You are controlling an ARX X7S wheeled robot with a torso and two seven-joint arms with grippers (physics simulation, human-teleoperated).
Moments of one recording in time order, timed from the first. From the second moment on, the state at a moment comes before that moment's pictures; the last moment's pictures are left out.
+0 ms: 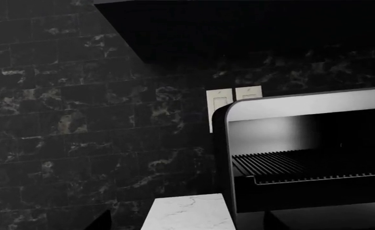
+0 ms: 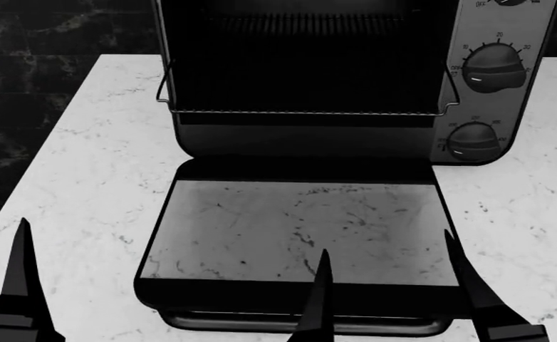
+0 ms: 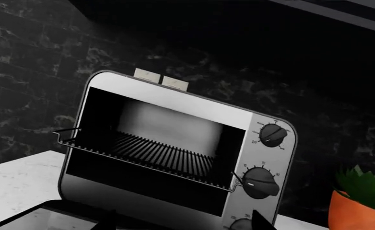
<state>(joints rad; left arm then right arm) -0.02 -0.22 0.06 0.94 -0.12 -0.58 -0.19 0.01 0.28 -0.21 -0.97 -0.09 0.64 0.15</state>
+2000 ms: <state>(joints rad) -0.01 -0.24 0.05 0.84 -0.19 -0.51 -0.28 0.45 0.05 0.23 -0.35 0.99 0.75 0.24</state>
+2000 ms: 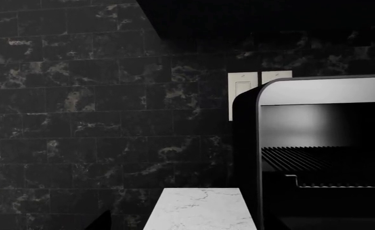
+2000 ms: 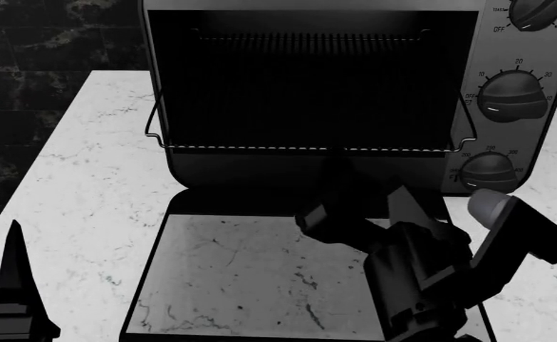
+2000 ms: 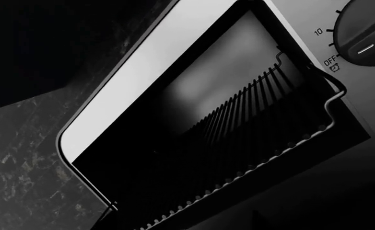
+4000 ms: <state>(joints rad) 0.04 -0.30 0.08 0.81 -0.26 -0.42 -0.30 0.36 0.07 0.14 -0.26 1.05 0.51 0.10</state>
